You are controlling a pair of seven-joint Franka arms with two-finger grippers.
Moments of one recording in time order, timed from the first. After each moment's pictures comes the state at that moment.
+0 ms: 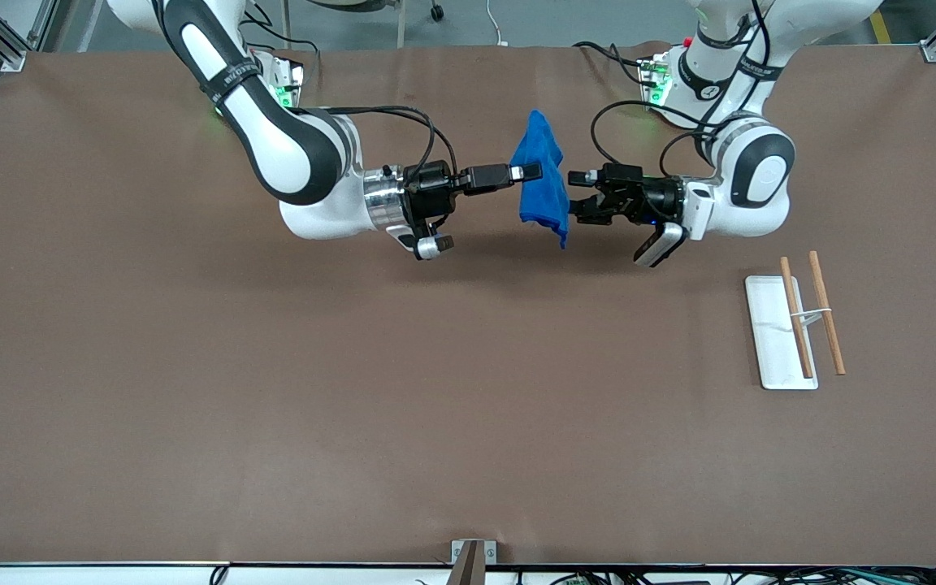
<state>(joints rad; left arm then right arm) 0.02 0.14 -0.28 -2.41 -1.80 1.61 0.98 0.36 0.35 0.34 -1.87 2.03 1.97 -0.35</state>
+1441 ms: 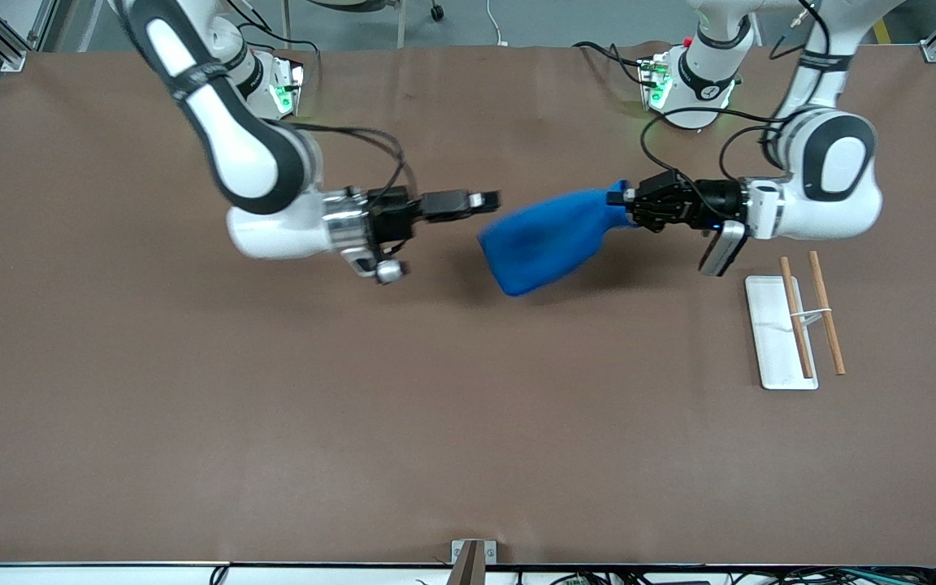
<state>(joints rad) 0.05 0.05 -0.09 -2.26 -1.35 1.62 0.87 0.19 0.30 0.32 -1.87 1.57 1.98 -0.19</state>
